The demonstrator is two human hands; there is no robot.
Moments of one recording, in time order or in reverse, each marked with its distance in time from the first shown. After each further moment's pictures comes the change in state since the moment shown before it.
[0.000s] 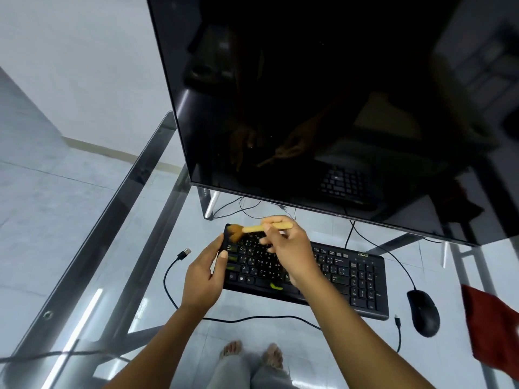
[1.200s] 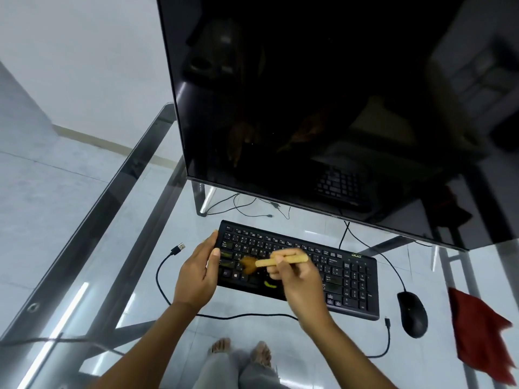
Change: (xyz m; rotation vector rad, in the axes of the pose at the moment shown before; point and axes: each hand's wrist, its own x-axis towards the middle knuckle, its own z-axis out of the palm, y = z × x) left_hand -0.003 -0.012 0.002 0.085 -0.025 0.038; right_hand -0.055 0.030 -0.020 -0.016 0.026 0.068
